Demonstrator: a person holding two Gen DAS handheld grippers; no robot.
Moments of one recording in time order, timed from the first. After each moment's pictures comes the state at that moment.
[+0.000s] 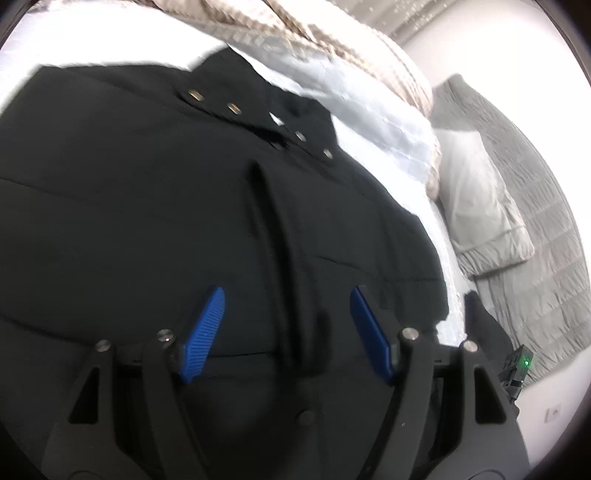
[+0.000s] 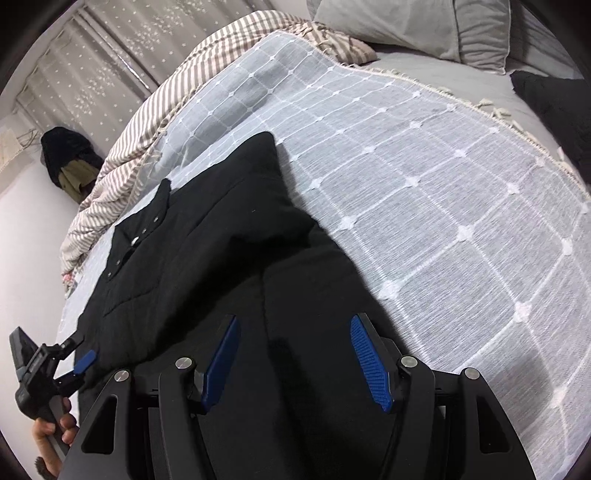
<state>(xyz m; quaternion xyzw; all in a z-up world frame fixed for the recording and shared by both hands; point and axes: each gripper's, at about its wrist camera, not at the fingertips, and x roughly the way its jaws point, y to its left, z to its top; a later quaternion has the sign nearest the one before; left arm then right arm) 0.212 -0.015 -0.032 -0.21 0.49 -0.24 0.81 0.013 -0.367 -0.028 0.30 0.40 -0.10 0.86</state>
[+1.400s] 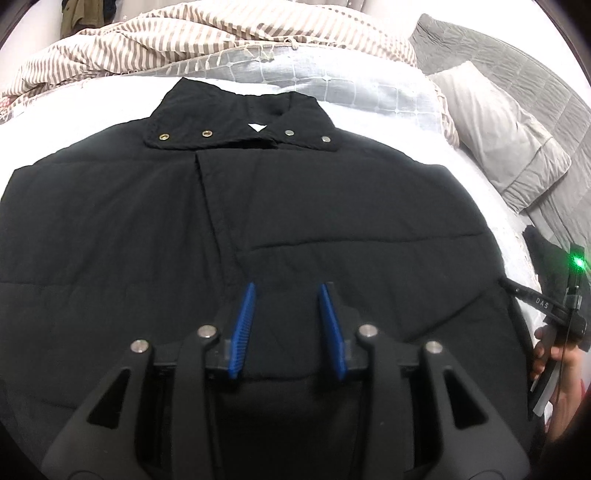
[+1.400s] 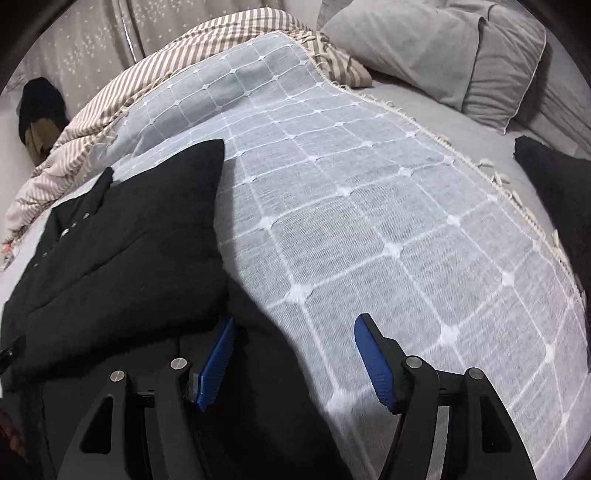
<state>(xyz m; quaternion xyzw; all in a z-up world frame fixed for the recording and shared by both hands) 0.205 -0.050 -0.022 -0.01 0.44 -0.23 0.87 0.071 -0.392 -0.050 0.18 0.42 -0.18 0.87</state>
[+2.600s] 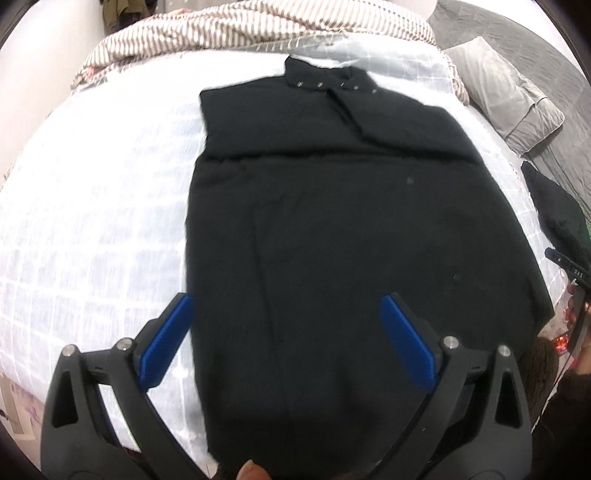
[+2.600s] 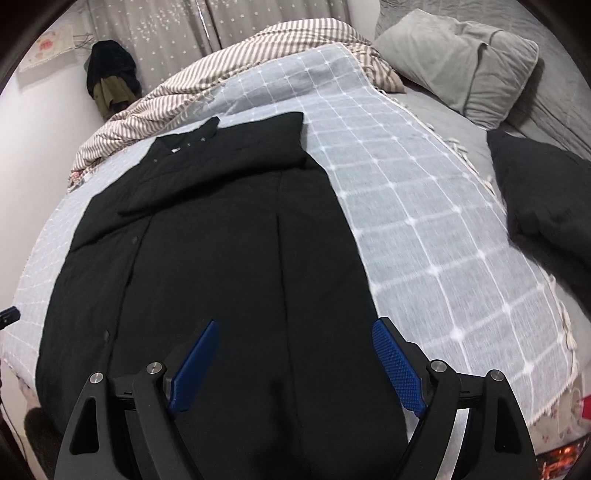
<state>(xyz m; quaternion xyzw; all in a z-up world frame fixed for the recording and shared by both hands) -0.005 0.153 0.051 0.04 0.50 -0.15 0.85 -0.157 -0.310 0.015 0.14 0.44 -0.07 0.88</state>
